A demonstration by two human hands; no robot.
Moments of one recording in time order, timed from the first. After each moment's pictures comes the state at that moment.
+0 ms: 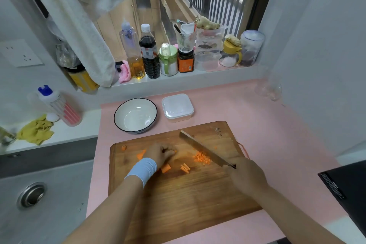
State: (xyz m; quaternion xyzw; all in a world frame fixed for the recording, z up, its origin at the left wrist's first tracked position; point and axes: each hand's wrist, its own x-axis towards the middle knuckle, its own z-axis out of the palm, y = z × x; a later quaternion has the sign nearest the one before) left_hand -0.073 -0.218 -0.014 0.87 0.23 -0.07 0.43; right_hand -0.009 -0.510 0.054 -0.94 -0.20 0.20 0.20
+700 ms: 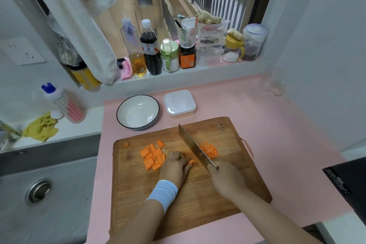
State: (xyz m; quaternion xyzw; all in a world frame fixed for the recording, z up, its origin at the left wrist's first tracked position) left_hand -0.102 -0.288 -0.049 0.96 0.12 0.08 0.22; right_hand -0.048 -0.465 0.047 -0.92 -0.12 0.26 0.25
